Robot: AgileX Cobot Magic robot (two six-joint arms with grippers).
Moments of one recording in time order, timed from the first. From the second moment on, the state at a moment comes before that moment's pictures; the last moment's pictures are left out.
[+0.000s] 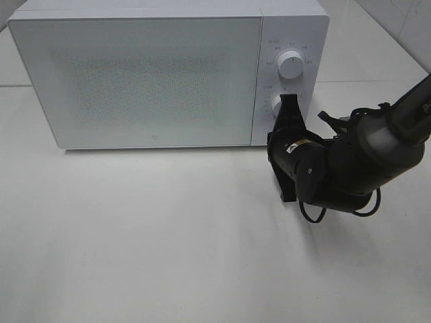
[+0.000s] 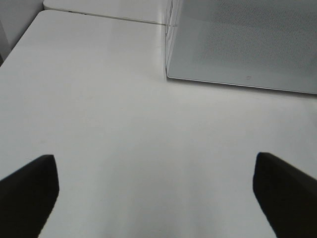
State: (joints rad) left arm 0.00 -0.01 -0.52 -0.06 1.08 -0.08; right arm 0.56 2.10 -0.81 0.69 -0.86 1.28
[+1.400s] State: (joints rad) left arm 0.00 -0.01 -0.52 -0.06 1.08 -0.08; right arm 0.52 2.16 -0.90 0.70 -0.88 1.26
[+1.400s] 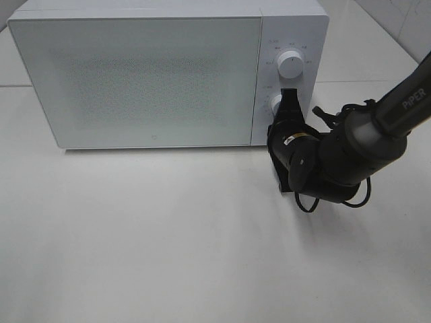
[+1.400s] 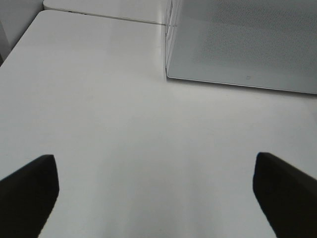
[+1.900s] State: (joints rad) left arm 0.00 -0.01 -0.52 -0.06 1.08 -0.08; right arm 0.53 2.21 -0.96 0.77 -0.89 1.25
